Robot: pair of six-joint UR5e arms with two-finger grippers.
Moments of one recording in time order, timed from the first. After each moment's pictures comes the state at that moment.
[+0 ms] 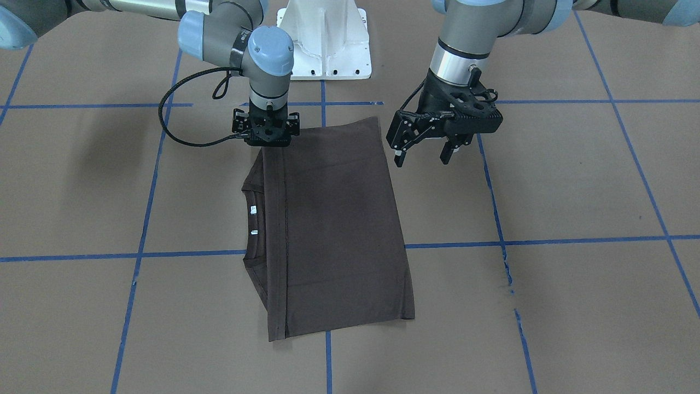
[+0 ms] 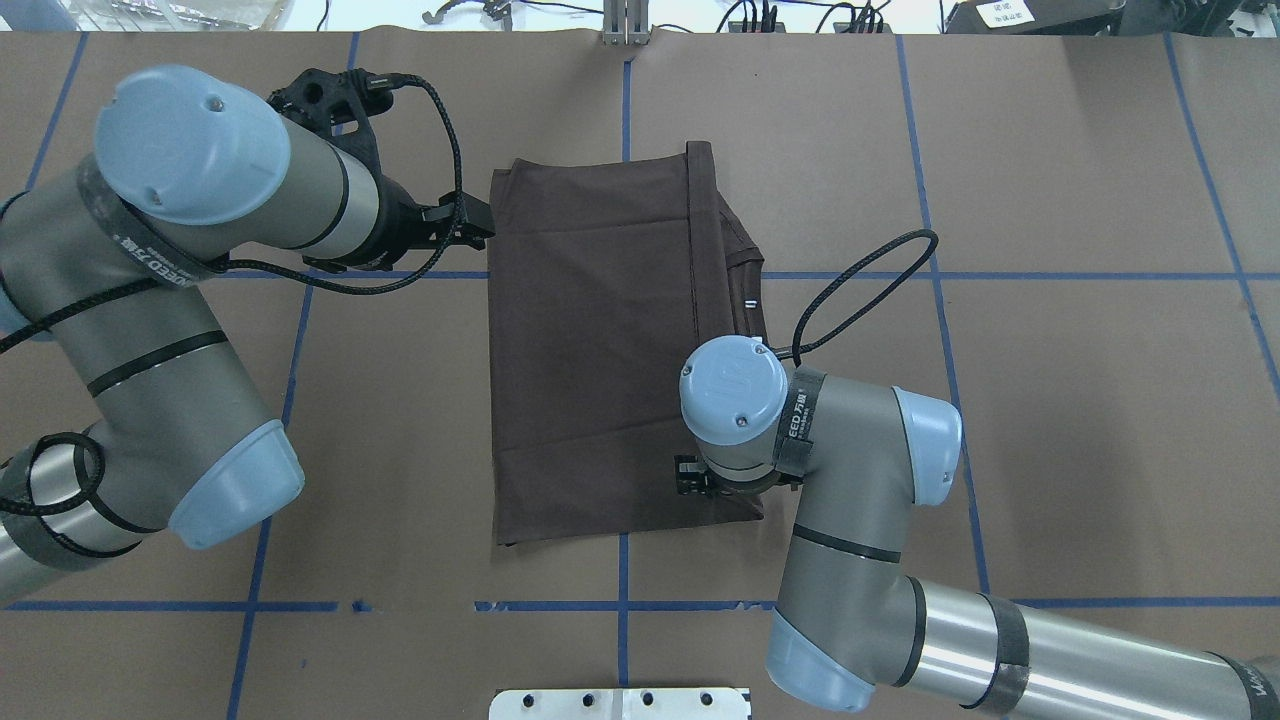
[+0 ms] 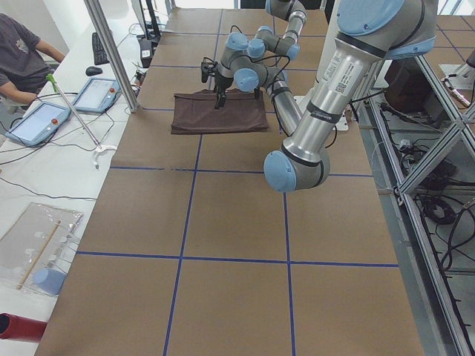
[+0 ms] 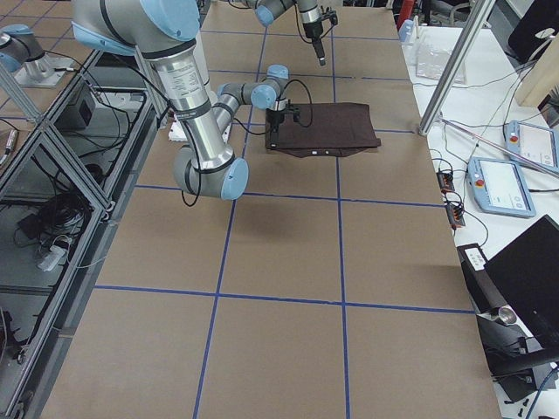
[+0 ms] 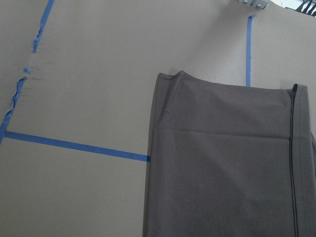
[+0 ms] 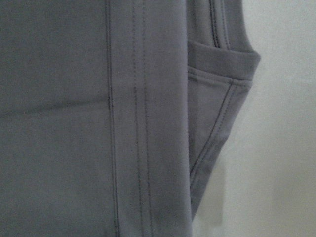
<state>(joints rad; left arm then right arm) -0.70 -2.11 -1.94 -1.62 -1.79 -1.32 0.38 -0.98 1.73 -1.80 1.82 1.20</state>
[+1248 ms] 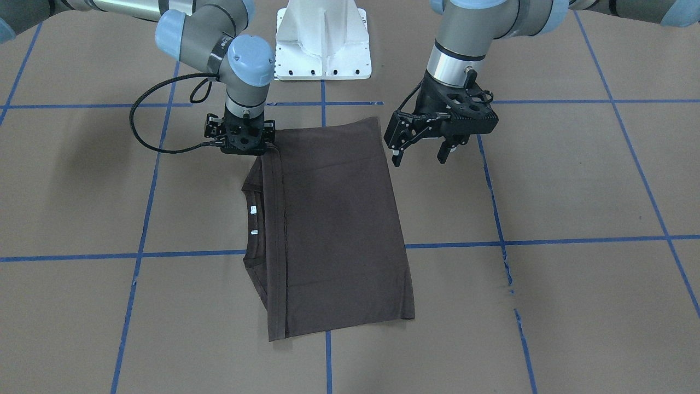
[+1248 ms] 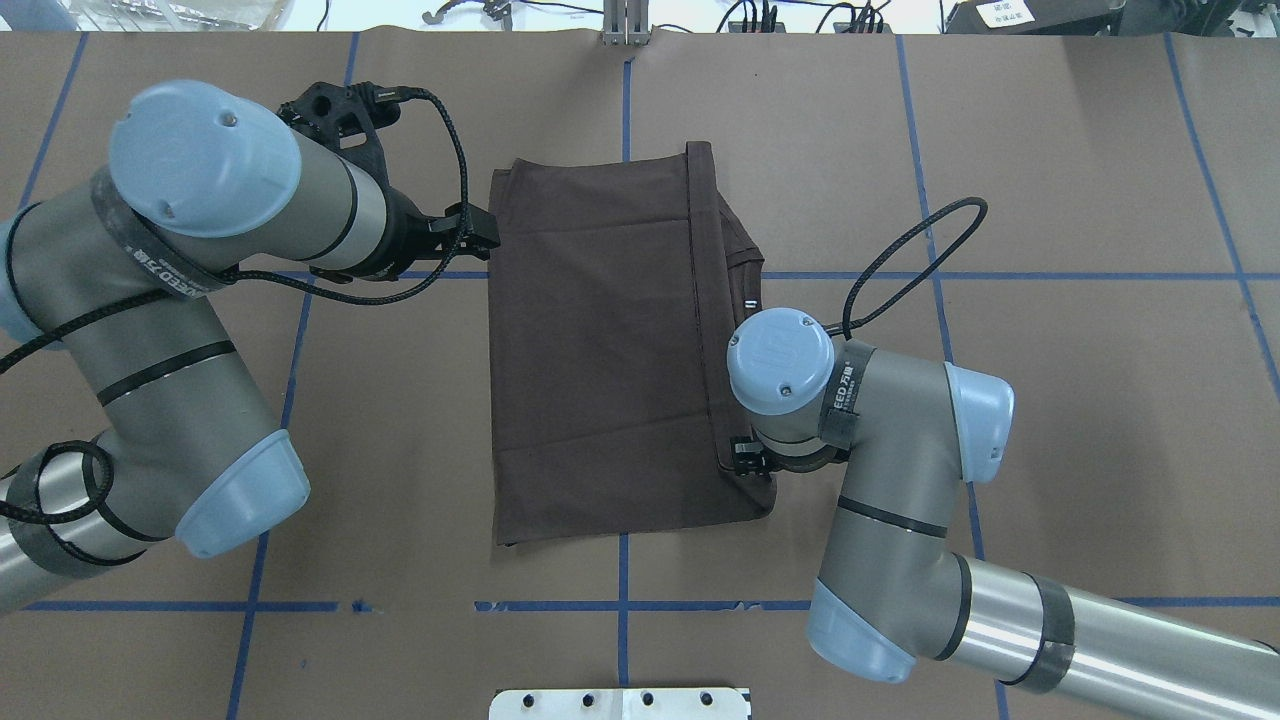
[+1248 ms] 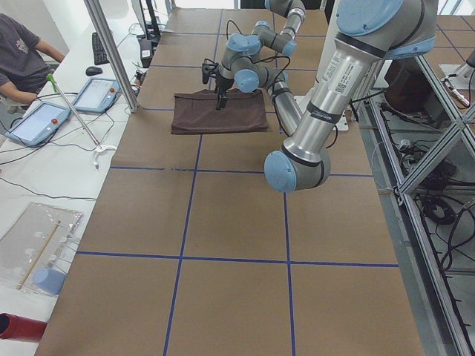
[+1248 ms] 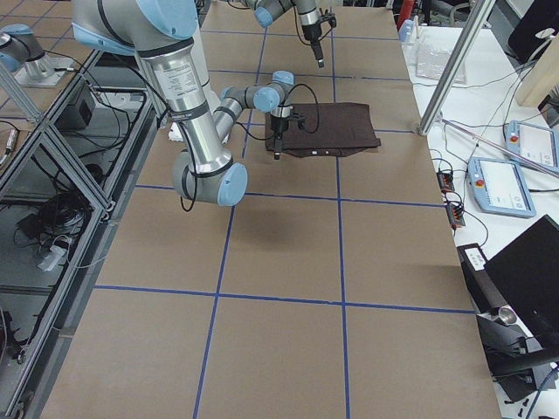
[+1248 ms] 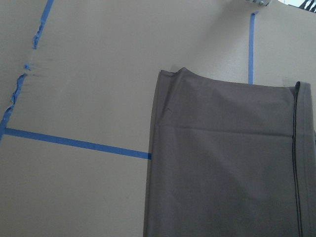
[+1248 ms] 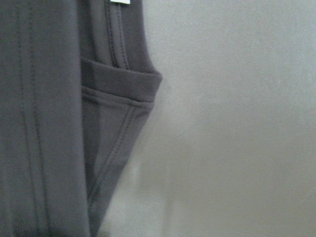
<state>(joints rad) -0.68 -2.11 -1.94 -1.63 -1.79 -1.33 0.43 -1.04 1.78 -1.89 1.82 1.11</state>
